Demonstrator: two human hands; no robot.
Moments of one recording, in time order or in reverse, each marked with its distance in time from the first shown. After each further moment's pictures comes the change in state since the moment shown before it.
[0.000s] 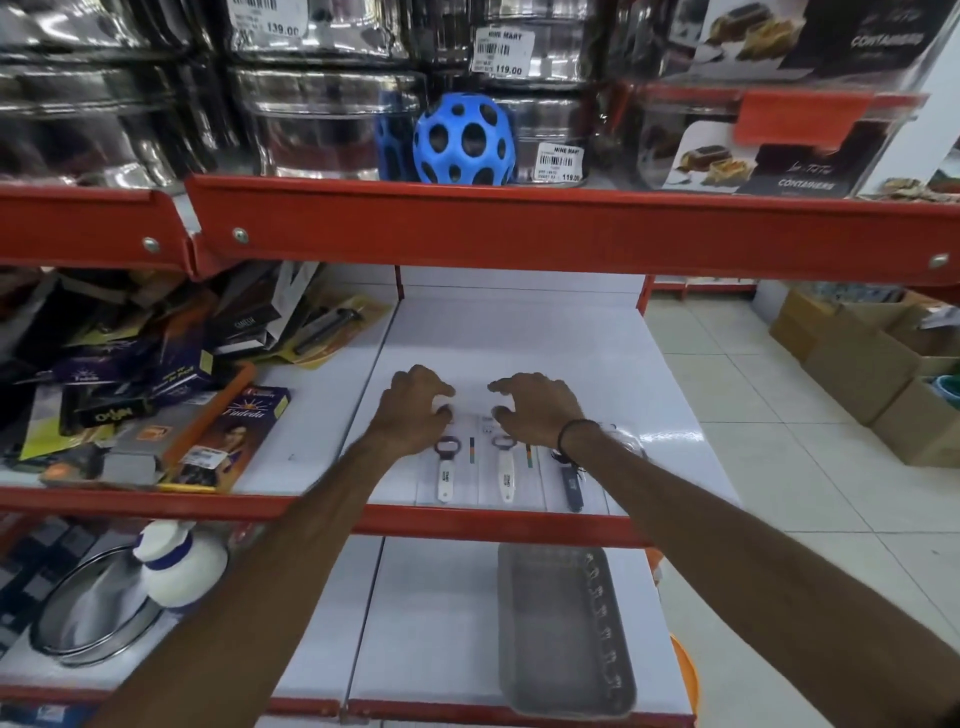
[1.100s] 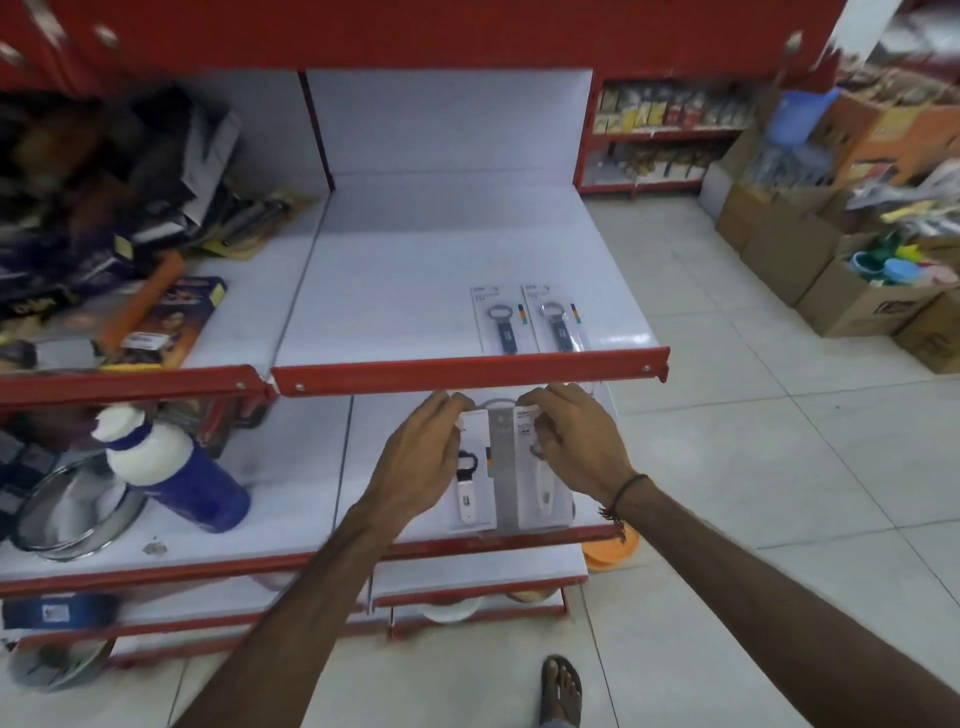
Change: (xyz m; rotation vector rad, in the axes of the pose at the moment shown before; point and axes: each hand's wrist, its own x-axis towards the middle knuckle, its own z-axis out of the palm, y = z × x) left_hand -0.198 0.056 0.092 -0.079 0.023 0.287; right_hand -0.219 0.069 0.085 0.083 0.358 -0.087
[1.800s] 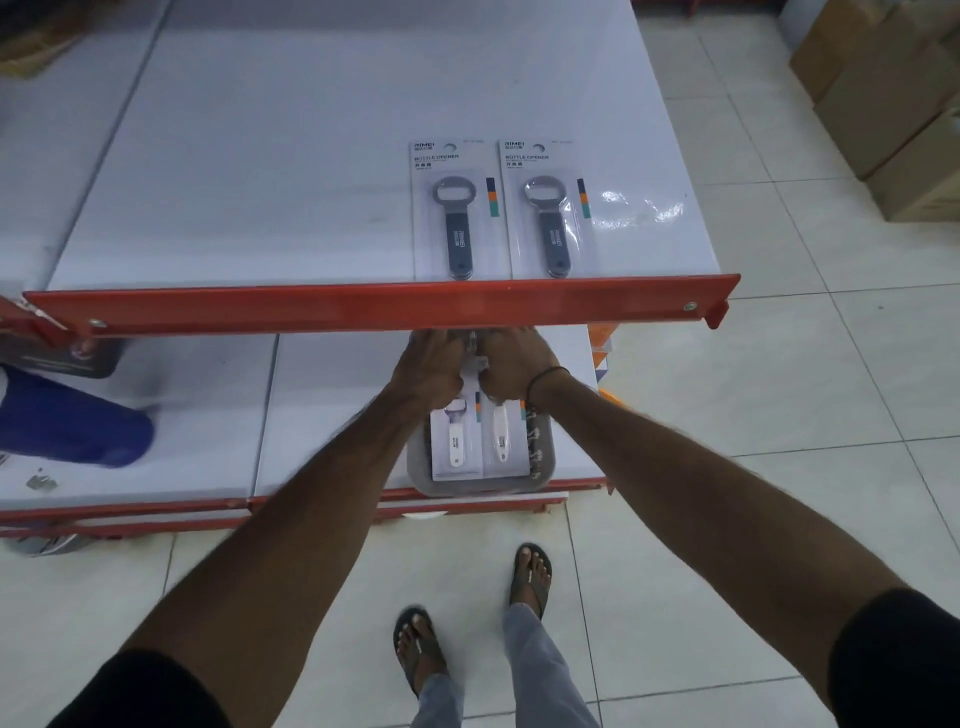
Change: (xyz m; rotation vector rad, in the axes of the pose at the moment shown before) left_hand 0.091 -0.098 0.192 0.287 -0.413 -0.239; right_hand 0.075 0.115 0.156 -0.157 -0.560 0.040
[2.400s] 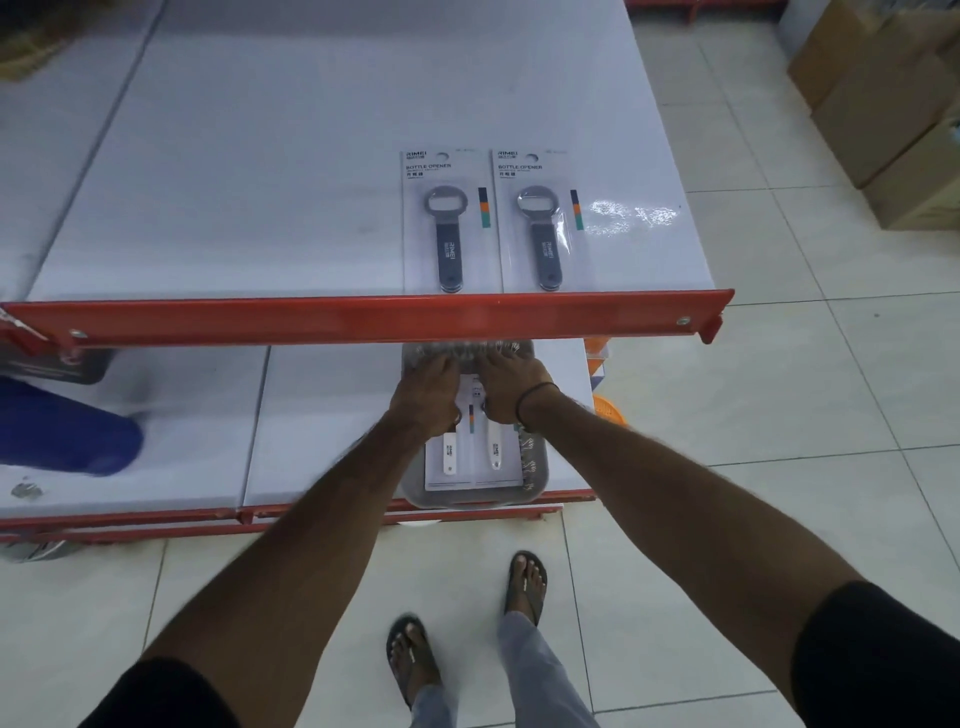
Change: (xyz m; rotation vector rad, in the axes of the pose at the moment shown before) left_hand -0.005 -0.001 0.027 -0.017 -0.123 -0.045; right_hand 0.007 0.011 0.024 -0.194 -0.191 0.018
